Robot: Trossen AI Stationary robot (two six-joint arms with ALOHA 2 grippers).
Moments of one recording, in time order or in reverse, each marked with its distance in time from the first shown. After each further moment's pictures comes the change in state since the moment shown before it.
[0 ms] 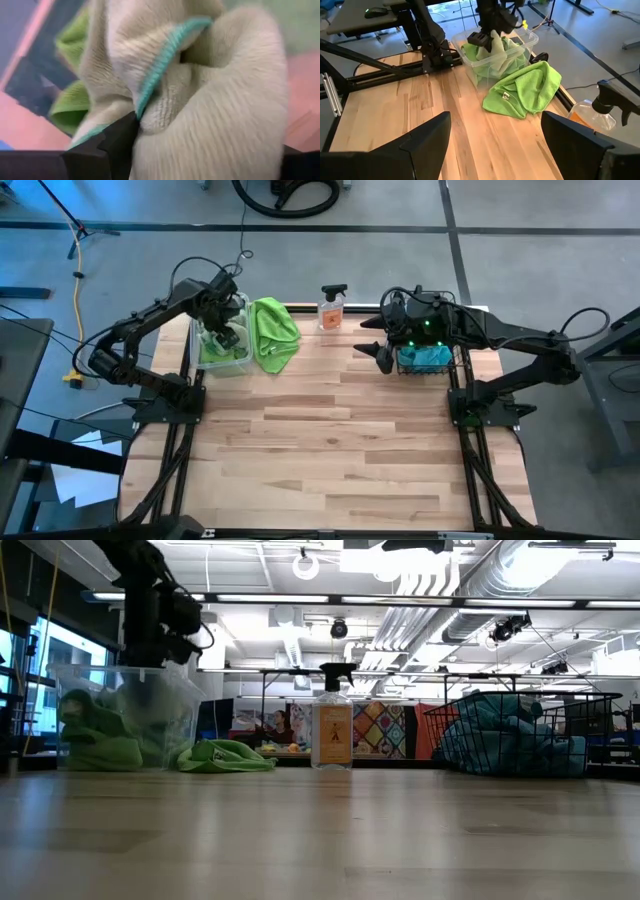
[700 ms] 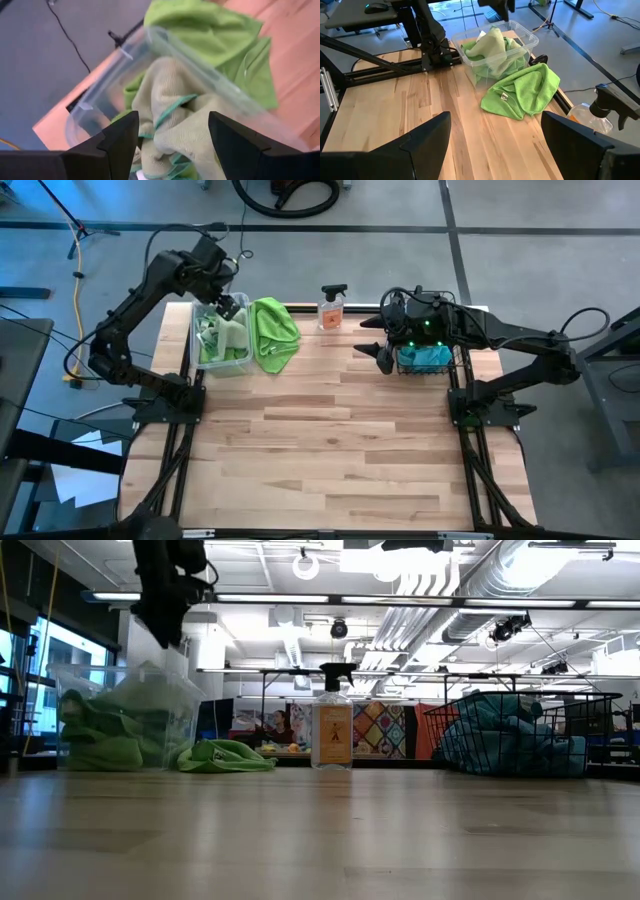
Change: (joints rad) left arm -0.005 -0.002 0.430 -0.187 0.019 -0.149; right arm 0.000 0.000 0.000 0.000 0.000 -0.037
